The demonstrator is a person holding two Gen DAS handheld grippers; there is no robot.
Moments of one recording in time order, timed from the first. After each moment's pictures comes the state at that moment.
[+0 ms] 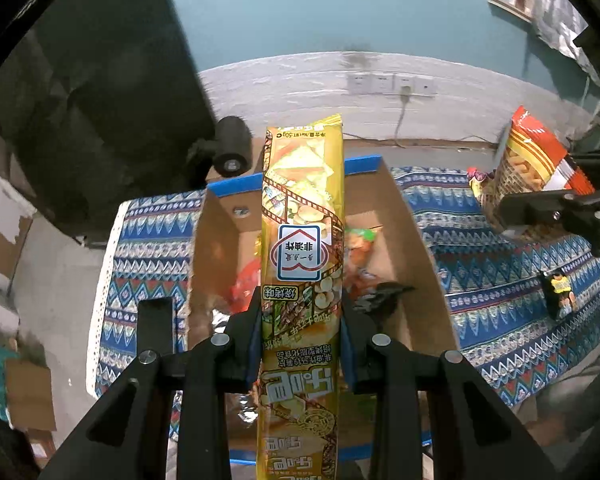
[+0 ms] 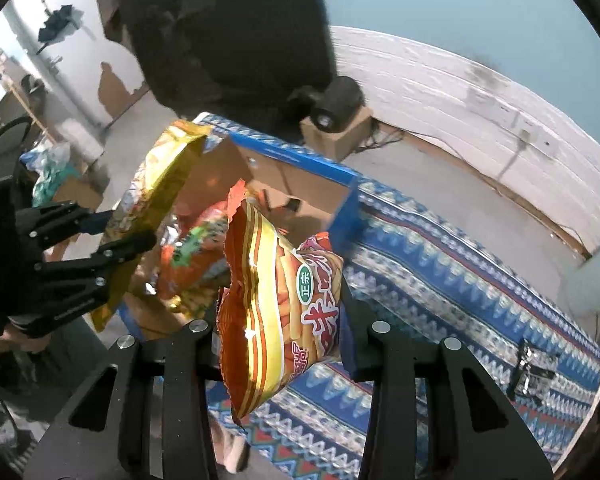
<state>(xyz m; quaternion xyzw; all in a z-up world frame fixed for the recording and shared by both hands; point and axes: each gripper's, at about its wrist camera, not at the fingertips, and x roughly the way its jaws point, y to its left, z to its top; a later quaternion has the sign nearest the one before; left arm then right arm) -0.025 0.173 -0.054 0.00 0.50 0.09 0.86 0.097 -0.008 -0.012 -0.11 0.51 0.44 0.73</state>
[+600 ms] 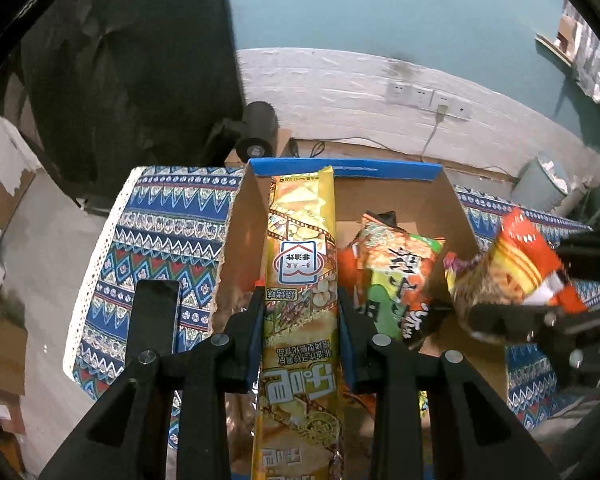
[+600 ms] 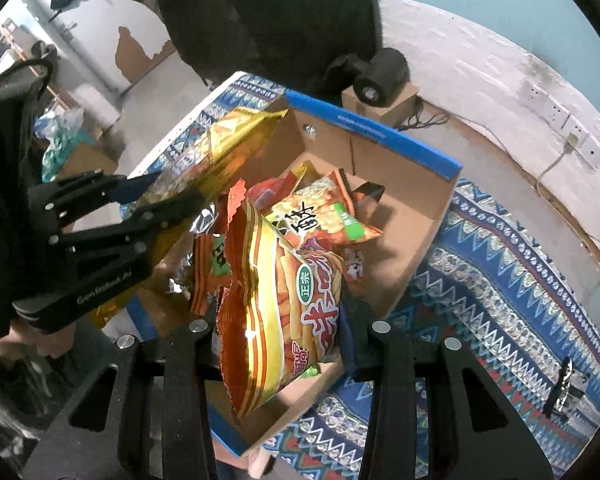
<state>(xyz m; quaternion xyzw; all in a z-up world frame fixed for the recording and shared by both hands) -0.024 0.228 -0.088 -0.07 0.49 0.13 0.86 0.070 0.066 -0.055 -0.14 0.55 0.46 0.68</state>
